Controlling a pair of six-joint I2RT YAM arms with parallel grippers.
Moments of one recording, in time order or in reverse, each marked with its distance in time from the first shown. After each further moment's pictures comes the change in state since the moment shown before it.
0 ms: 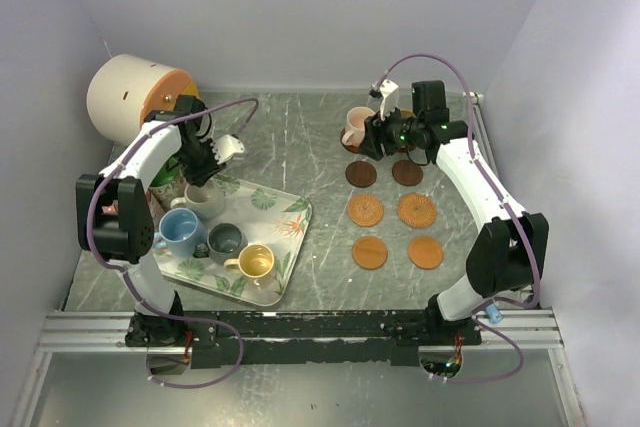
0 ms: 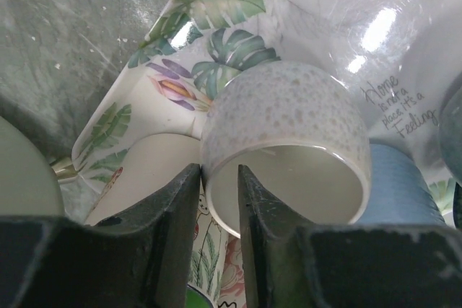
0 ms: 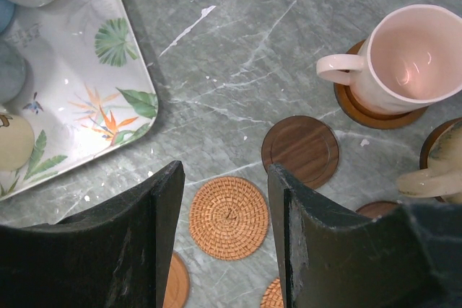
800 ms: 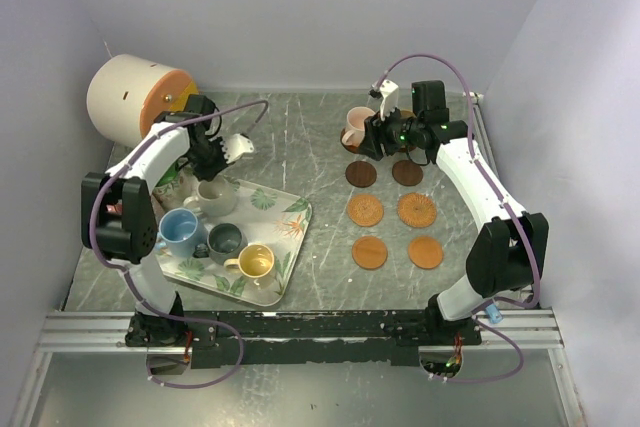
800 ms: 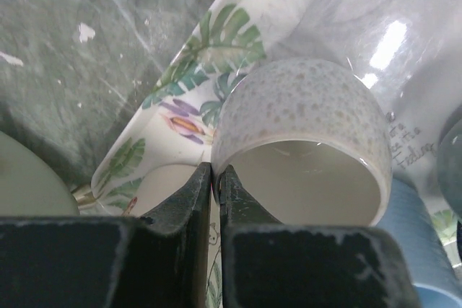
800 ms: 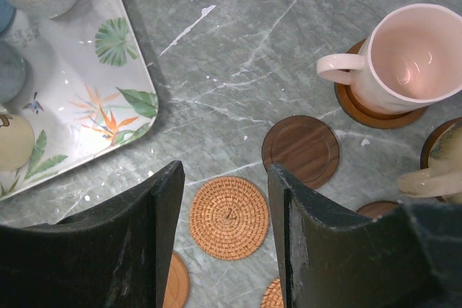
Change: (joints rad) left arm -0.048 0.004 -0.010 0.069 0.011 -0.010; right arm 0.000 0.001 0.000 -0.001 0.000 0.000
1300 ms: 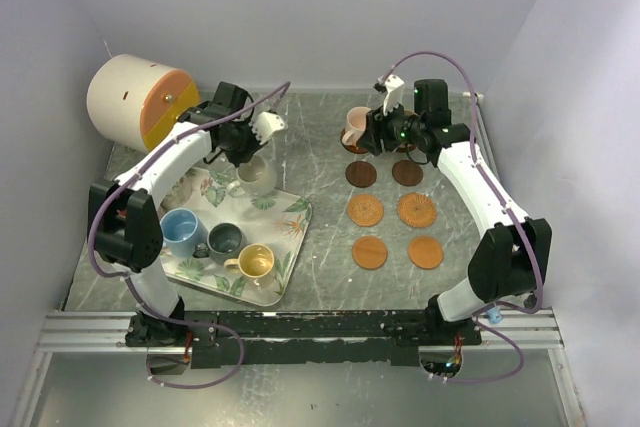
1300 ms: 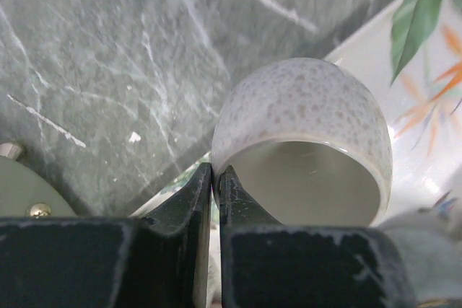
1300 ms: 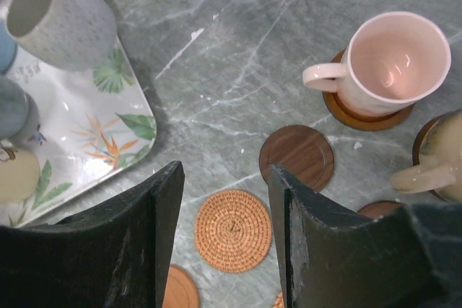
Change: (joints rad) left arm -0.189 -0.027 0.081 0.145 0.016 -0.304; right arm 0.004 -0.029 -0.026 0.066 0.045 0.092
